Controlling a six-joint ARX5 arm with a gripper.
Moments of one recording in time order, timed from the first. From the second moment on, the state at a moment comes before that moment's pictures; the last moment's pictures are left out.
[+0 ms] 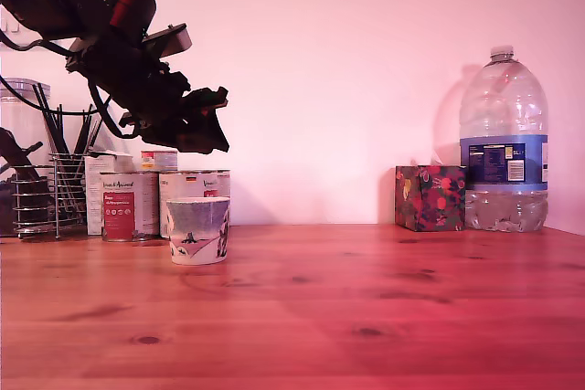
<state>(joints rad) -0.29 1.95 1.48 -0.09 0.27 0.06</state>
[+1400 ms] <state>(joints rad) -0.28 2.12 1.67 -0.33 0.28 0.06</state>
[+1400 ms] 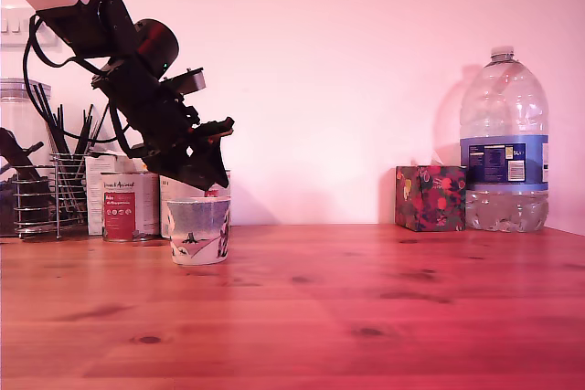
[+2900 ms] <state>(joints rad) -0.28 1.99 1.58 -0.15 0.21 0.07</state>
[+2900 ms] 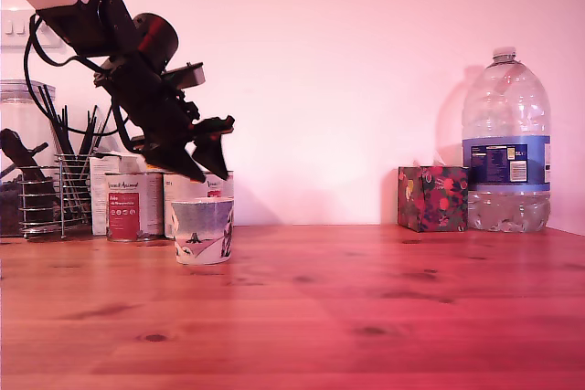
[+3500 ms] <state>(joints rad) -0.28 1.49 0.96 0.10 0.20 0.06</state>
